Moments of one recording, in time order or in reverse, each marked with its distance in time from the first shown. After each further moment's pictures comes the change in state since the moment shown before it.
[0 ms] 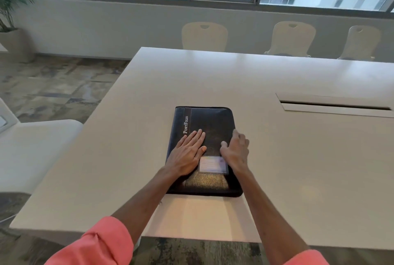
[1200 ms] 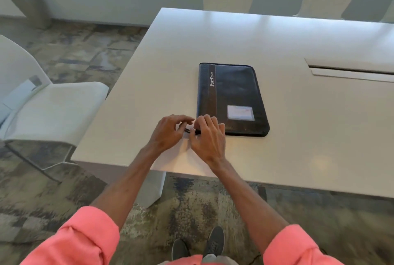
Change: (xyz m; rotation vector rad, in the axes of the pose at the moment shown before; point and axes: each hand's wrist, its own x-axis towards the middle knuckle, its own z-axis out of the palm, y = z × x) left_hand -0.156 -0.068 -0.053 -0.328 0.246 -0.053; right_hand -0.163 -0.064 0.103 0.009 0.165 -0.658
